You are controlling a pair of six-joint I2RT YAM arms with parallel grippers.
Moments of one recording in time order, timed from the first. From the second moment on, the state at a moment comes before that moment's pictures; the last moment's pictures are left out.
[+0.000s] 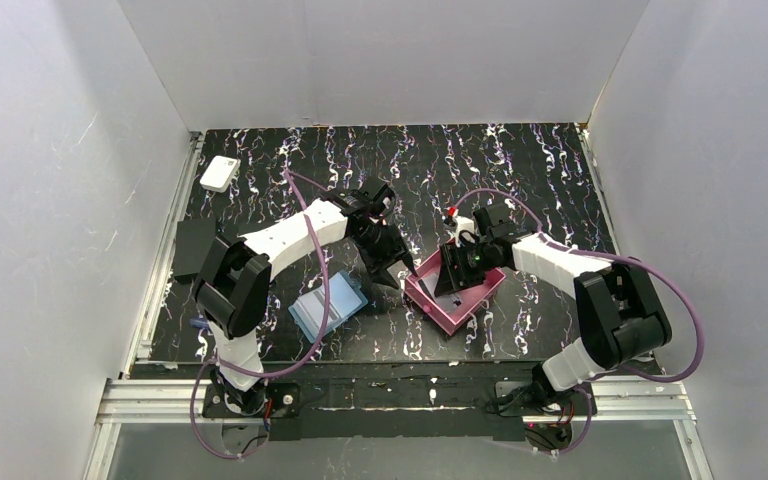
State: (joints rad) left arm -0.69 1.83 1.41 -0.85 0.45 -1.10; right arm 0.41 1.52 0.82 -0.42 -0.61 0.13
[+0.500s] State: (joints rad) left arm -0.69 1.85 1.41 -0.85 0.46 -1.10; right arm 0.44 1.54 0.82 -0.41 -0.60 0.12
